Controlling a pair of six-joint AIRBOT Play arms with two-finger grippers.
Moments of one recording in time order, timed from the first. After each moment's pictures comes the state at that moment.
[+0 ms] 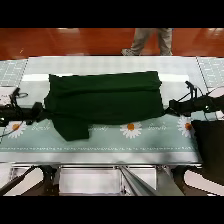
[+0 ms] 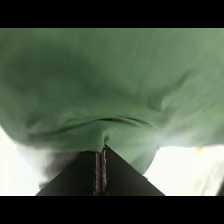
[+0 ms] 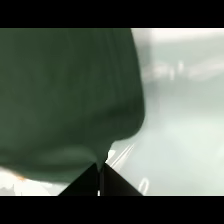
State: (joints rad) left arm 0.50 -1.13 0.69 0.80 -1.21 -1.19; right arm -0.27 -1.31 0.84 -0.97 1.15 1.26
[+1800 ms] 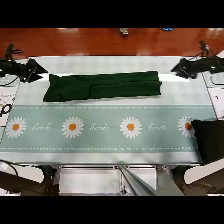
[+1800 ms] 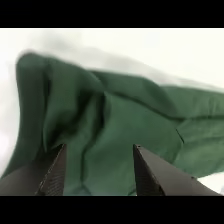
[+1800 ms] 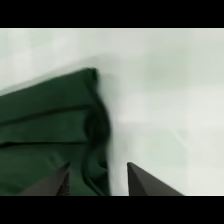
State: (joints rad) left arm 0.38 -1.72 1.56 0.88 -1.18 -1.35; right arm -0.33 -1.80 1.63 -0.92 1.16 1.36
